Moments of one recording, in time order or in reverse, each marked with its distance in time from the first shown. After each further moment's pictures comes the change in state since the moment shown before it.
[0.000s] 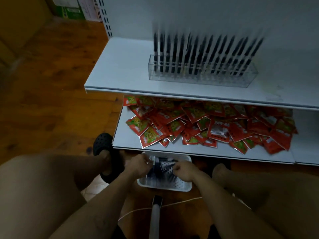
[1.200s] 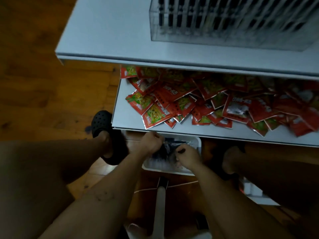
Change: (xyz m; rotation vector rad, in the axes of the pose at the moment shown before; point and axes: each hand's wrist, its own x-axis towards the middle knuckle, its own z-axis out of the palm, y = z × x) left_hand 0.056 0.016 0.015 -0.424 -0.071 -0.133; right_hand 0.055 0.014 0.041 0.415 0.219 0.146
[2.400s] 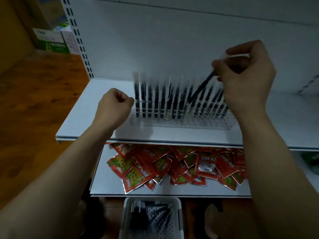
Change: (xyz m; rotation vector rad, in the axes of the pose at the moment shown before) left_hand -0.083 0.227 -0.162 -0.134 0.640 0.666; right_hand -0.153 -0.242 -0.309 0.401 1.074 -1.001
